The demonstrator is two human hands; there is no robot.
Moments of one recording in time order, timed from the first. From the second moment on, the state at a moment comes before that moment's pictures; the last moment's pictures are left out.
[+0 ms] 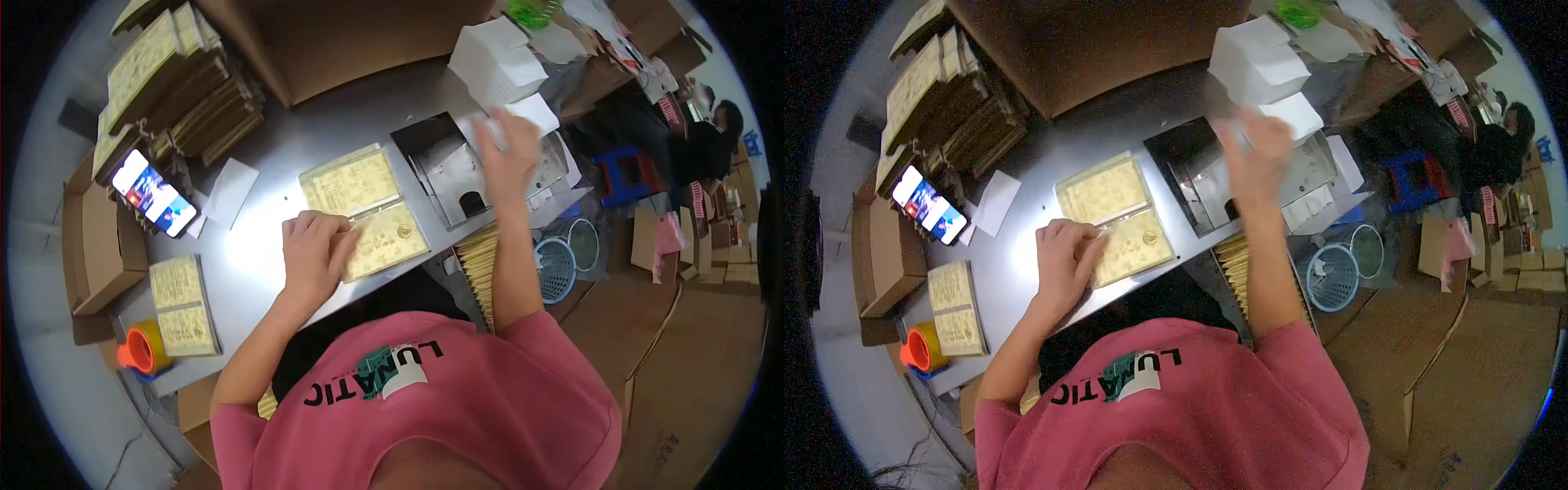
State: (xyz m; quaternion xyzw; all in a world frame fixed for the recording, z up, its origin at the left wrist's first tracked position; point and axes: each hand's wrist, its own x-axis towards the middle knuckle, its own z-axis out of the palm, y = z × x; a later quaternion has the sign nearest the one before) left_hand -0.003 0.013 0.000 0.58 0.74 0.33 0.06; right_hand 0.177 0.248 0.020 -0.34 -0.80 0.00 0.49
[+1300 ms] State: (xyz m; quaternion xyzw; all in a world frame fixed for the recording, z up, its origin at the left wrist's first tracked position) left_hand 0.075 0.260 0.008 0.79 0.52 0.31 -0.07; right_hand 0.253 0.313 0.019 -0.46 -0.72 0.33 0.40
